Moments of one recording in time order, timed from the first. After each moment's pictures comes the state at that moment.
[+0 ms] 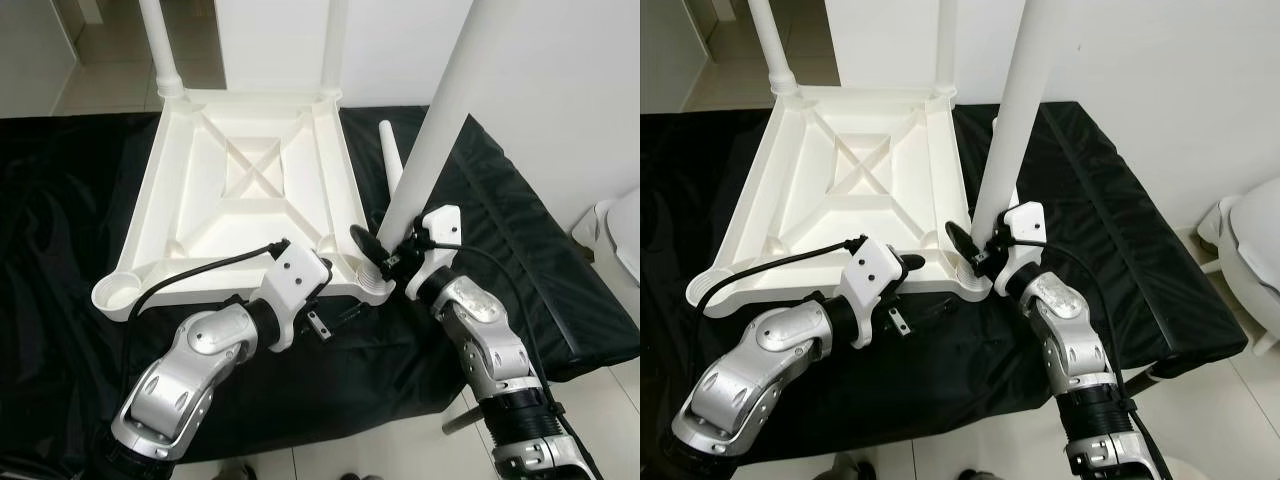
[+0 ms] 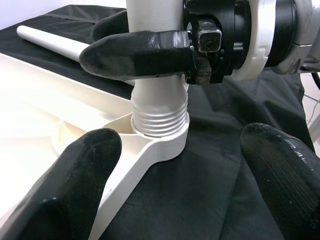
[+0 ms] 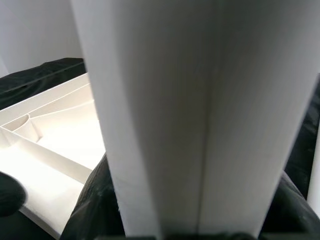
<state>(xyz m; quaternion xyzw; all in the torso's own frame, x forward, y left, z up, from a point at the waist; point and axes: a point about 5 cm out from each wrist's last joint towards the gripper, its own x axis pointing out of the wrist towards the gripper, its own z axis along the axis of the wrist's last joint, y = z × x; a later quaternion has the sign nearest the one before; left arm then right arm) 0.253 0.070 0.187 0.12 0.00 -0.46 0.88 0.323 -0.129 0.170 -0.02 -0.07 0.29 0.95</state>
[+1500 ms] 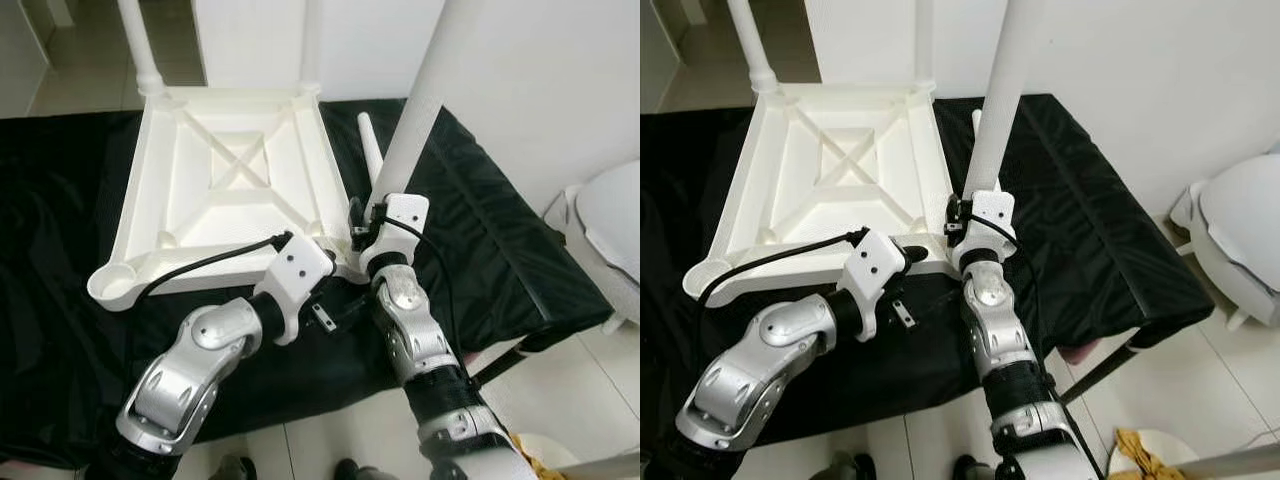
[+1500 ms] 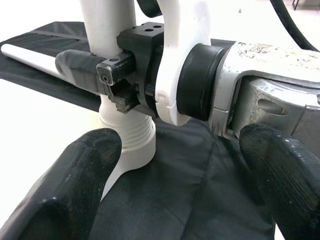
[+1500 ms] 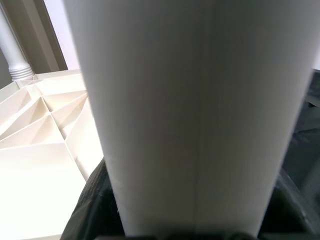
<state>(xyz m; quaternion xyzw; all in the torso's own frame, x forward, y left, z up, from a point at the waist) 0.254 0.064 0.195 0.11 -0.02 -0.46 0.88 0.348 -0.077 0.174 0.06 -0.10 0.03 0.99</state>
